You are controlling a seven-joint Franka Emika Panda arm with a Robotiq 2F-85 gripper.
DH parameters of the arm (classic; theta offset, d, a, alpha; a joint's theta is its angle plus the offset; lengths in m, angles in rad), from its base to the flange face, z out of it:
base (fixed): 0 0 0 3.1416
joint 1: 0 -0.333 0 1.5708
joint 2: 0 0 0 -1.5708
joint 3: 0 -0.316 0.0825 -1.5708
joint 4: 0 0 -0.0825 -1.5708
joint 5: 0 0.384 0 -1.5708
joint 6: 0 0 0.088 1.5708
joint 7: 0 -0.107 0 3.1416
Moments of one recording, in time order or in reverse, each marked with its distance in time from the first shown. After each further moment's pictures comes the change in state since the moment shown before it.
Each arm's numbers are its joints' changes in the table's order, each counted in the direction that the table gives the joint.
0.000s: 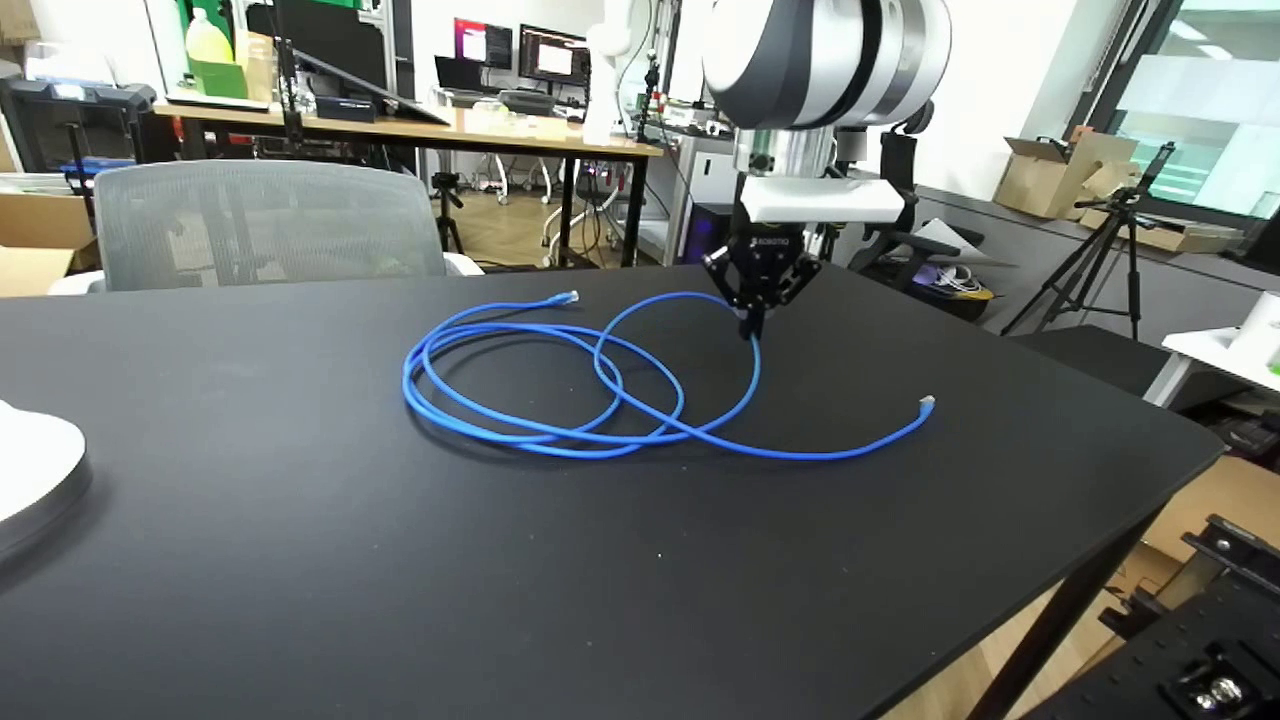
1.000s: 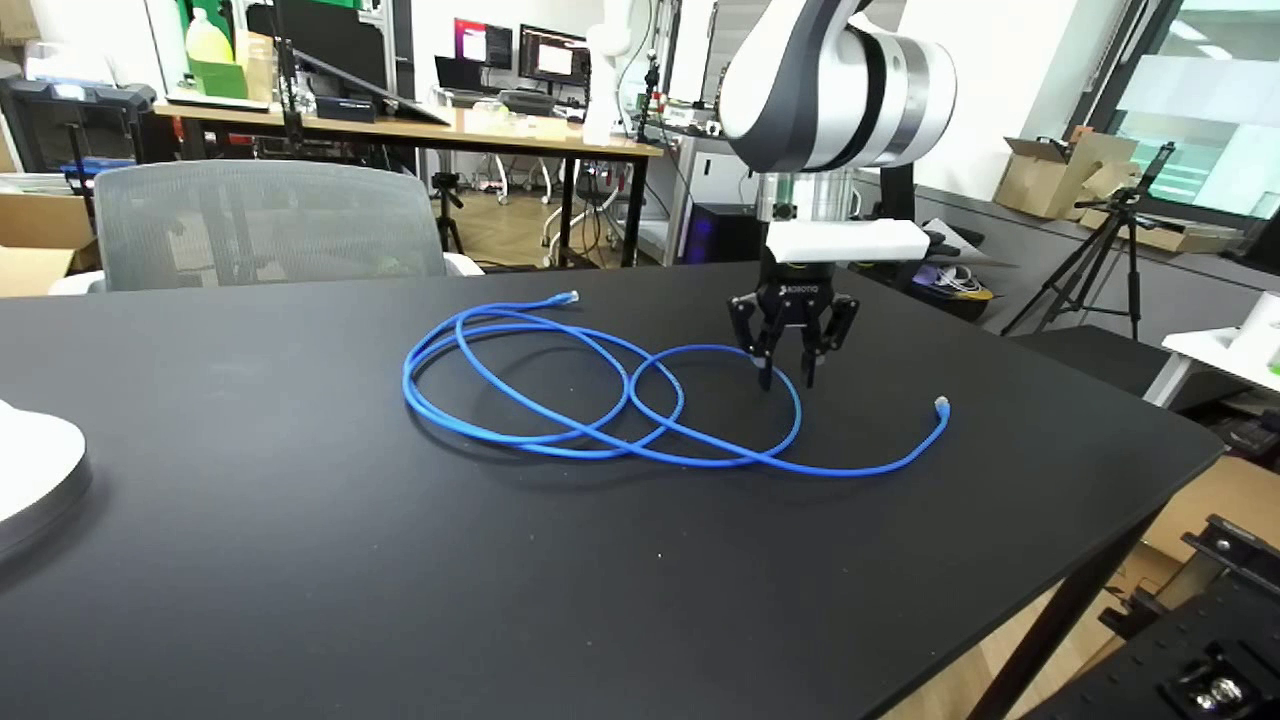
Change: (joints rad) arm 0.056 0.089 -0.001 0.036 0.026 0.125 0.005
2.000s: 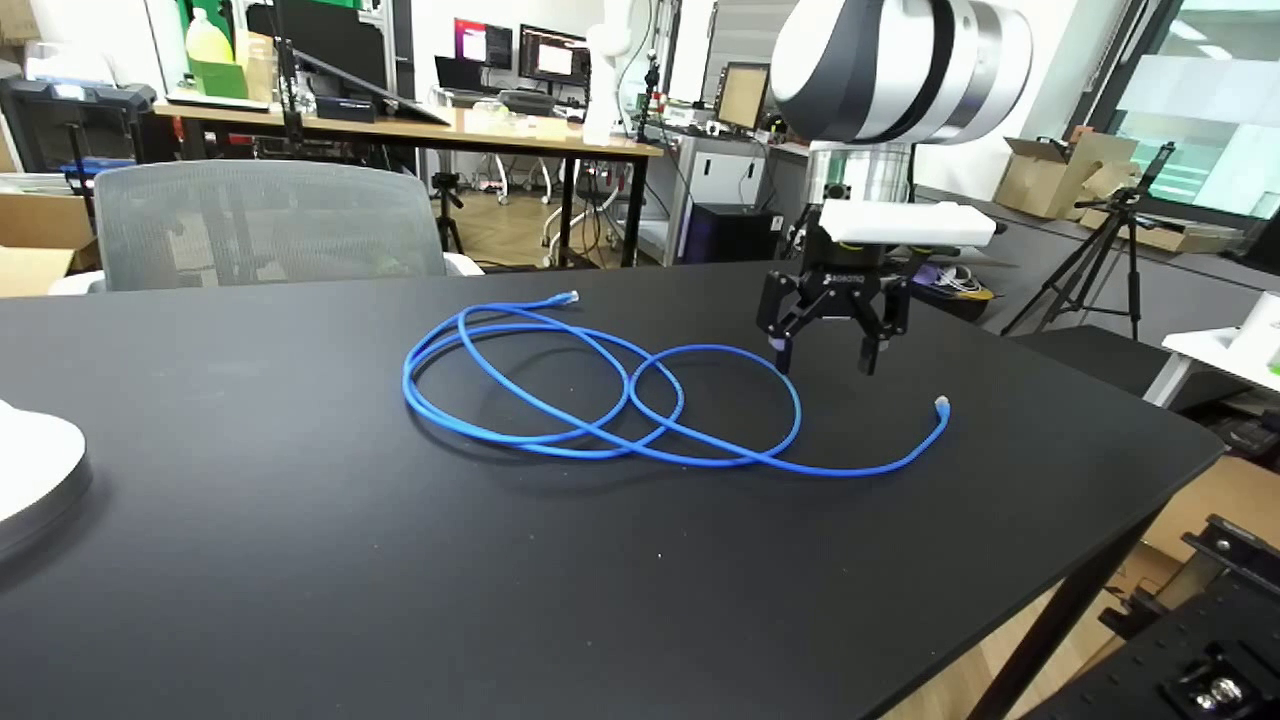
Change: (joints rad) arm 0.065 -0.116 -0.012 -0.117 0.033 0.010 0.078
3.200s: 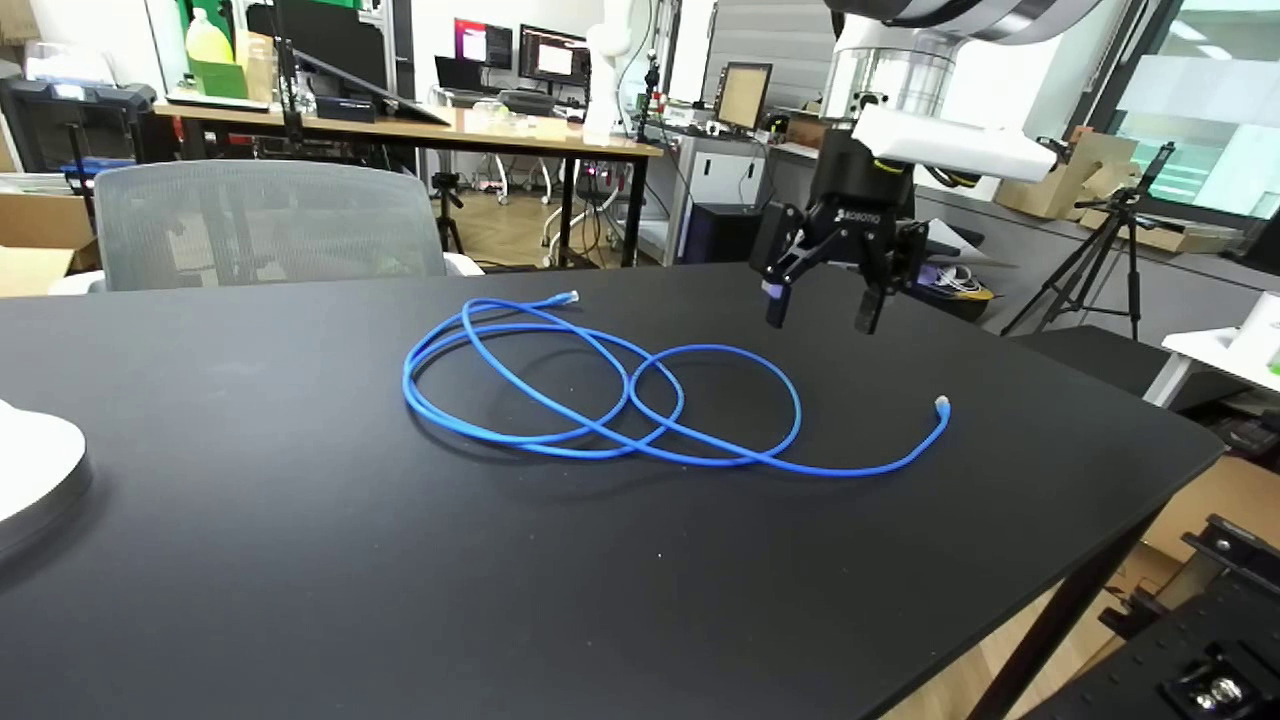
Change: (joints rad) arm 0.004 -0.298 -0.079 -0.222 0.067 -0.006 0.100
